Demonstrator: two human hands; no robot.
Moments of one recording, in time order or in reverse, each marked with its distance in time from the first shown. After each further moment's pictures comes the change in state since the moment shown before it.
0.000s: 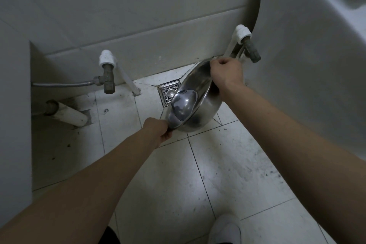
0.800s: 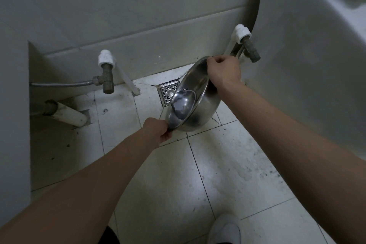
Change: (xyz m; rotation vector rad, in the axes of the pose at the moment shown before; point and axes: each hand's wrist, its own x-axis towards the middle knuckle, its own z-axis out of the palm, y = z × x) left_hand -0.003 0.001 0.000 0.019 -0.037 -0.020; right_hand -0.007 -0.009 -0.001 -0.061 0.001 -0.056
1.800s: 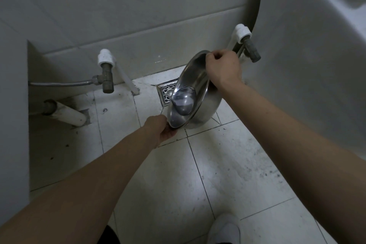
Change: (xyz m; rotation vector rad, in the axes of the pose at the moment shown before) left_hand -0.004 0.006 0.004 -0.198 -0.061 -0.038; right_hand -0.012 -0.015 -0.006 -0.094 -0.026 -0.097
